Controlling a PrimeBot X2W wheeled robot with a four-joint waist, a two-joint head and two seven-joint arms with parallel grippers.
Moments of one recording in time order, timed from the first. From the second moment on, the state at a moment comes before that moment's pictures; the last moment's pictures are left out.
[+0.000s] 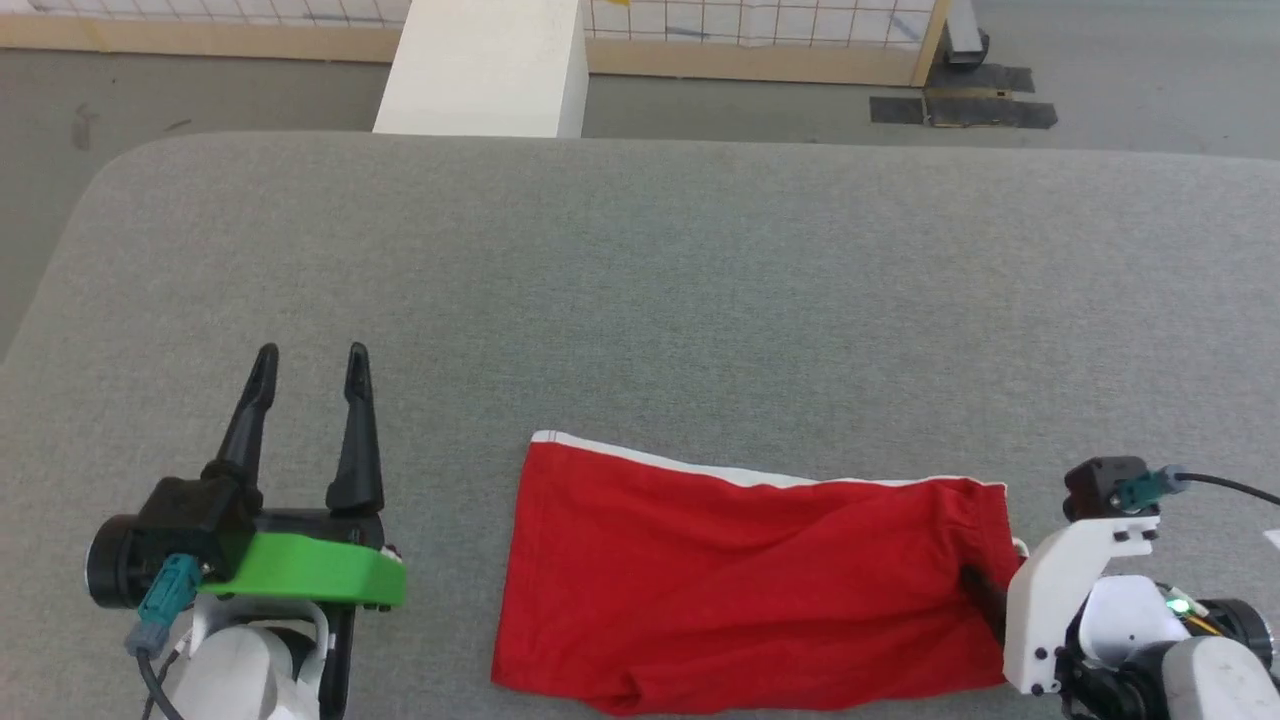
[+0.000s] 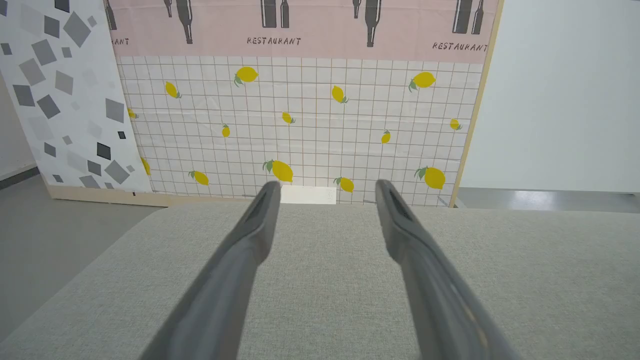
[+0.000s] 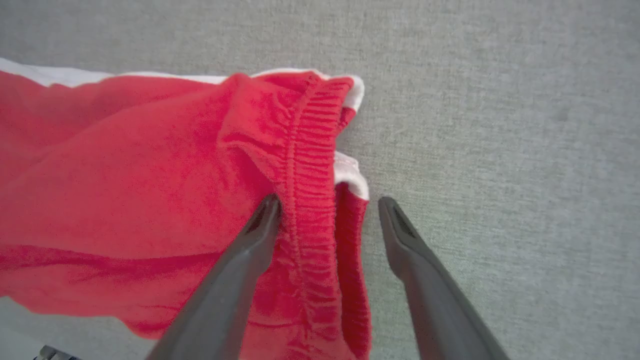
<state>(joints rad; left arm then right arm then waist) -0.10 0.26 -0.14 -0.04 -0.31 0.08 -0.26 -0.07 -0.08 -0.09 0.08 0.20 0.13 0.77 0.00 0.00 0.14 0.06</state>
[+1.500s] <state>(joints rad) -0.05 0.10 0.04 -0.05 -0.15 -0.09 -0.26 -0.08 -0.21 0.10 -0.22 0.36 0.13 1.16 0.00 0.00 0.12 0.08</state>
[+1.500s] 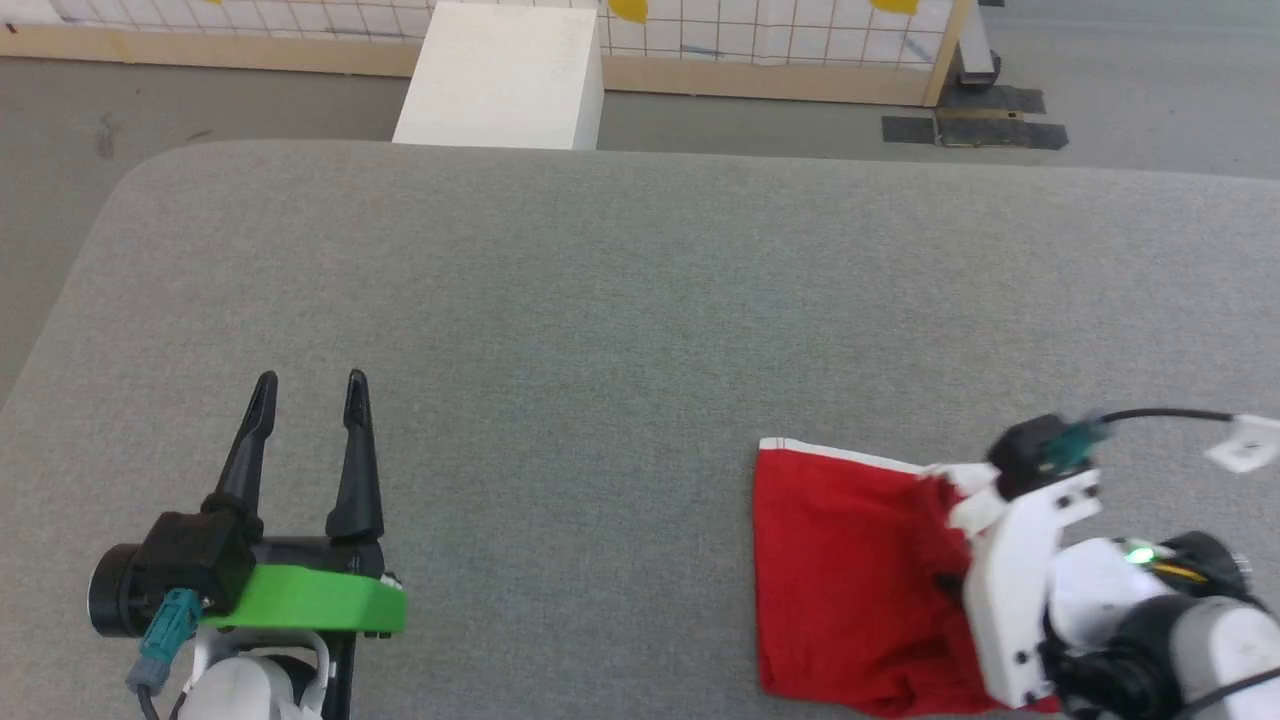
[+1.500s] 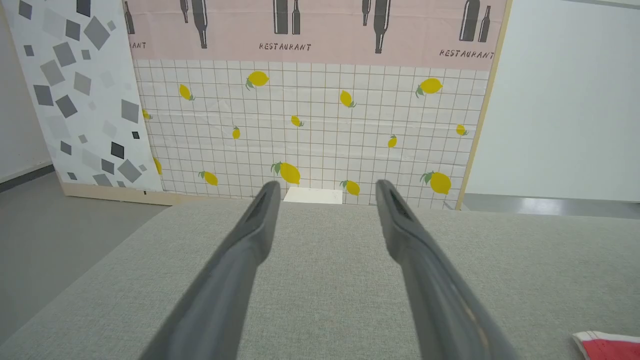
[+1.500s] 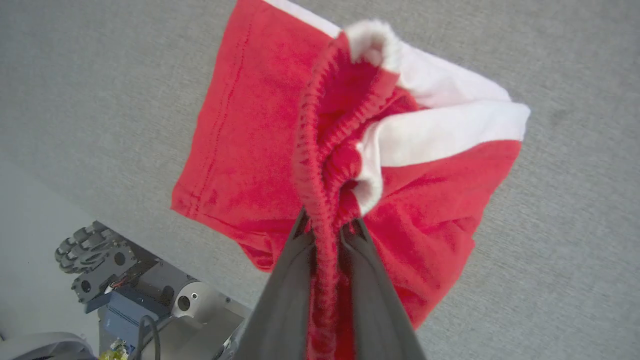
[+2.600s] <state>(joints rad) -0.04 0.09 0.07 -0.05 -0.14 -0.12 -0.26 -0.10 -0.13 -0.01 -0.15 0.19 0.13 0.84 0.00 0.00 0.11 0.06</state>
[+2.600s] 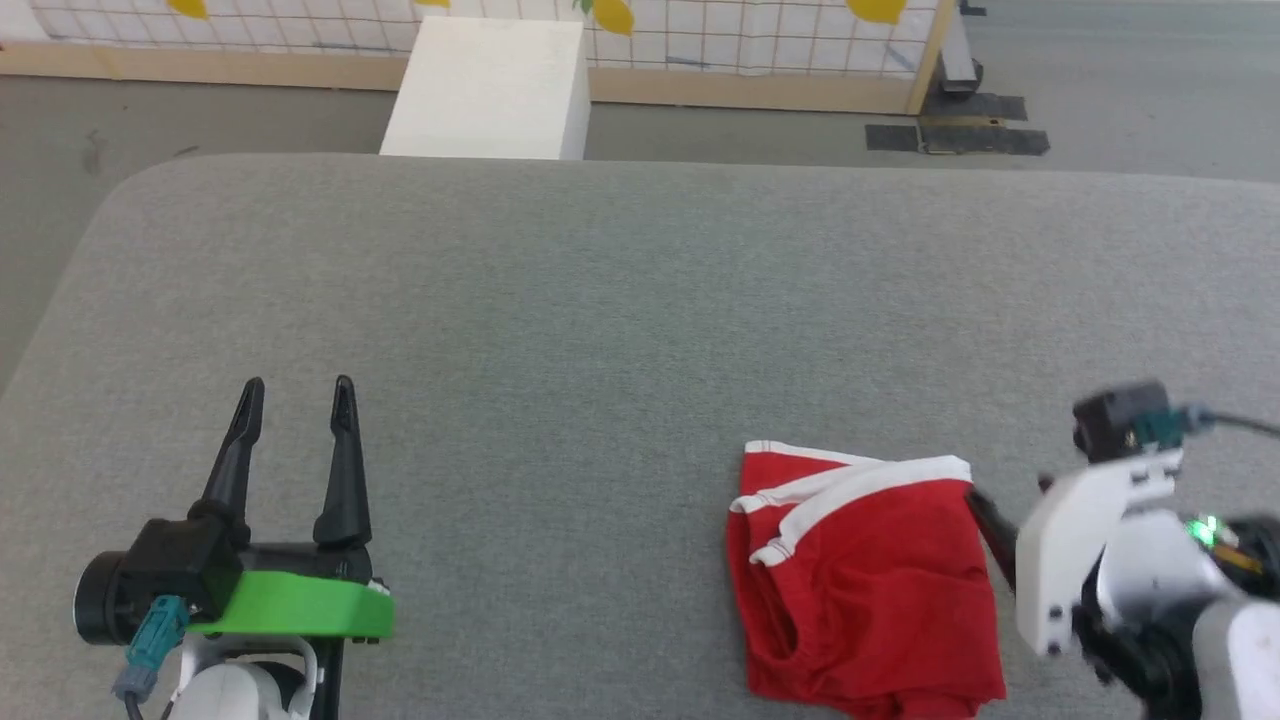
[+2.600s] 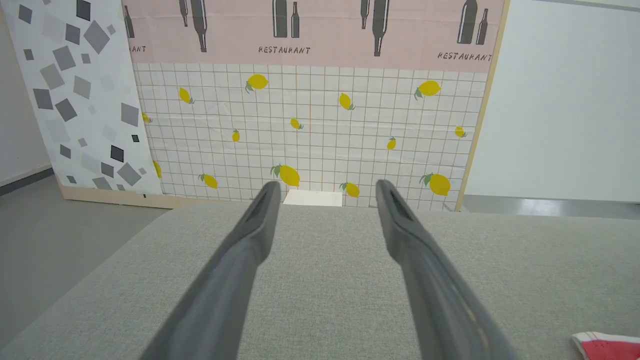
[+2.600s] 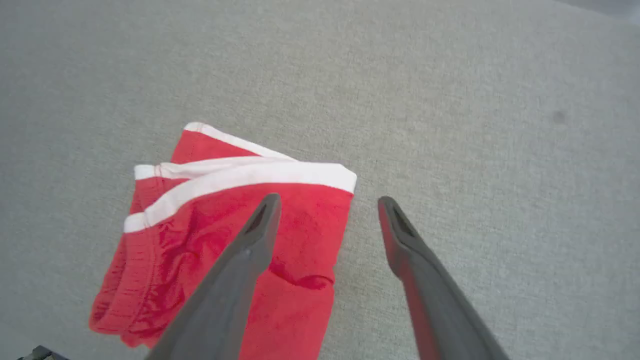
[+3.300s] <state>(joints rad) -0.04 0.09 0.09 -0.06 -0.13 -0.12 -0.26 -0.12 -0.16 0.11 0.17 0.16 0.13 0.72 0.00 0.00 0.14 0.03</state>
